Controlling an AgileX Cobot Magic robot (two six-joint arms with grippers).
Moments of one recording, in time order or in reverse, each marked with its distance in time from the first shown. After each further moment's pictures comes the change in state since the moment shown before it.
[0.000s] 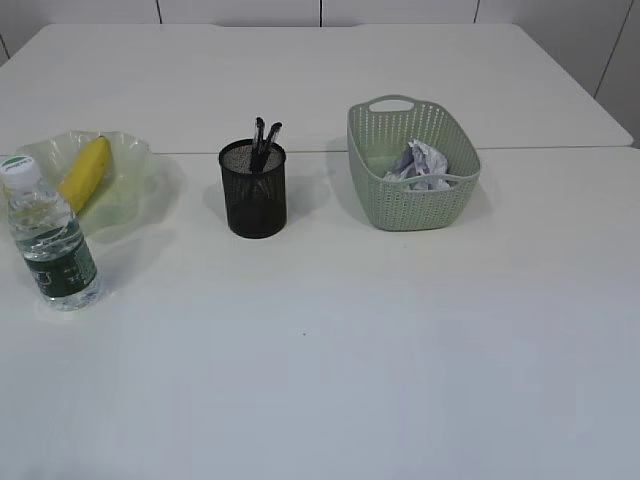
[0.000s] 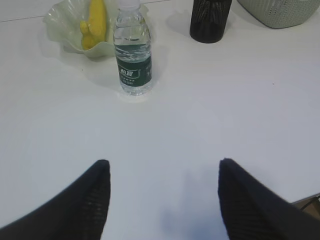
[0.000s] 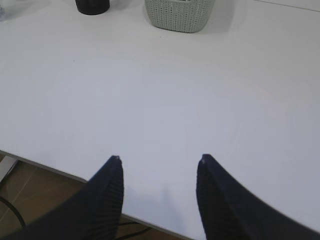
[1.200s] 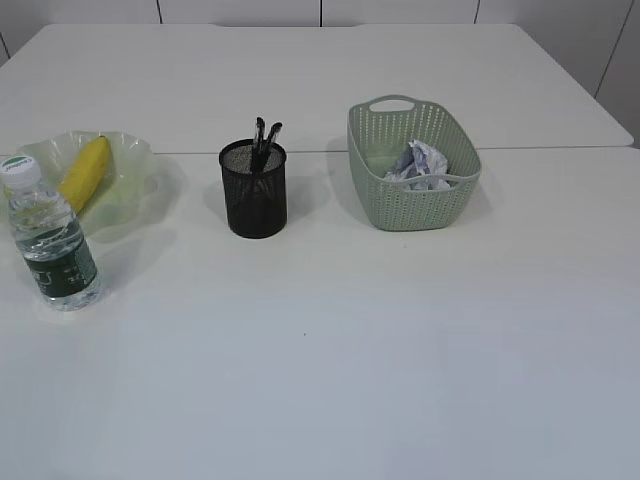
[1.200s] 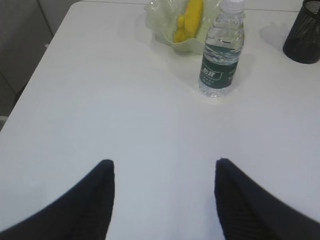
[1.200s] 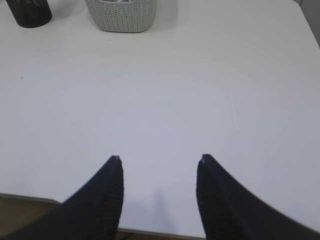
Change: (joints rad) left arm 0.363 0.000 0.000 0.000 -0.002 0.000; right arm -0.222 0.000 0.000 0.003 -0.005 -0.001
